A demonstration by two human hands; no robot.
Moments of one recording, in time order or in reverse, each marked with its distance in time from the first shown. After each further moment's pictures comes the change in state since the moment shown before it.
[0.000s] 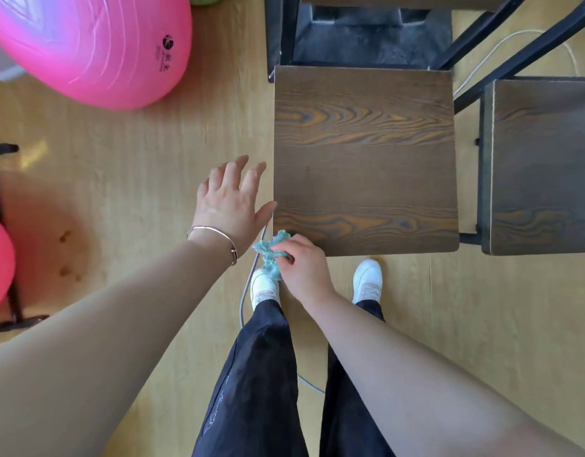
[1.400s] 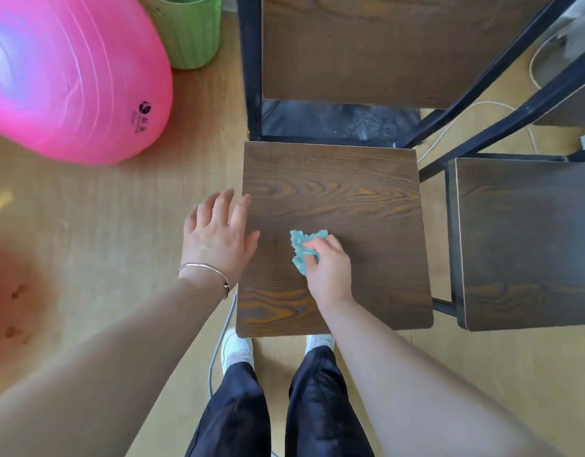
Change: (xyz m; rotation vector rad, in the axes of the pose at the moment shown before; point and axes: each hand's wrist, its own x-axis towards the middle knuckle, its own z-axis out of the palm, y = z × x) left_hand 0.086 0.029 0.017 0.072 0.087 -0.048; right_hand 0.119 0.048 -0.090 -0.177 0.210 0.100
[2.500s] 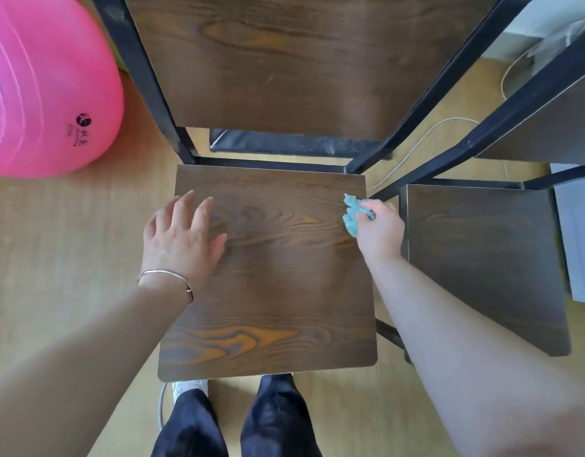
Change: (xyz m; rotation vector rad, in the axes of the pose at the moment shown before) left_hand 0.059 0.068 0.005 -0.072 0.008 -0.109; right_hand 0.152 0.099 -0.143 -0.038 0.195 0.226
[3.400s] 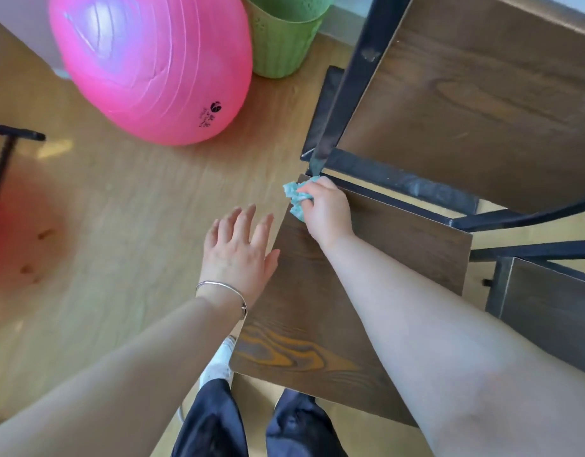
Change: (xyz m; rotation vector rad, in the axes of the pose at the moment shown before) left_hand -0.032 -0.075 -0.006 0.044 0.069 -0.137; right_hand -0.061 -0.210 0.145 -0.090 -0.389 -0.674
